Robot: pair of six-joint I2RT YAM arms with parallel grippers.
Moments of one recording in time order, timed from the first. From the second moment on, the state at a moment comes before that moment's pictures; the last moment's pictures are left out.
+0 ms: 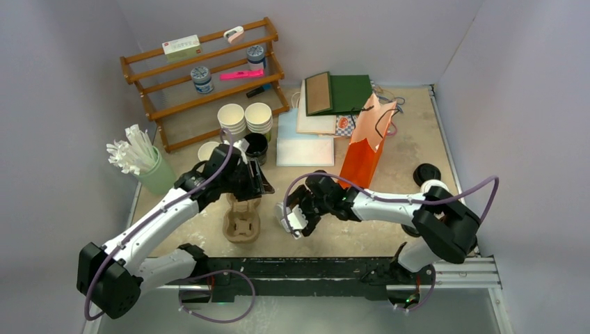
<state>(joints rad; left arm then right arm) -0.55 1.07 0.82 -0.57 0.22 -0.82 0.93 1.52 0.71 -0.04 -0.43 -1.29</state>
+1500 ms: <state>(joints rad) -0.55 1.30 1.04 -0.65 0.33 -0.69 0.92 1.90 0.31 1.45 -0.24 -0.20</state>
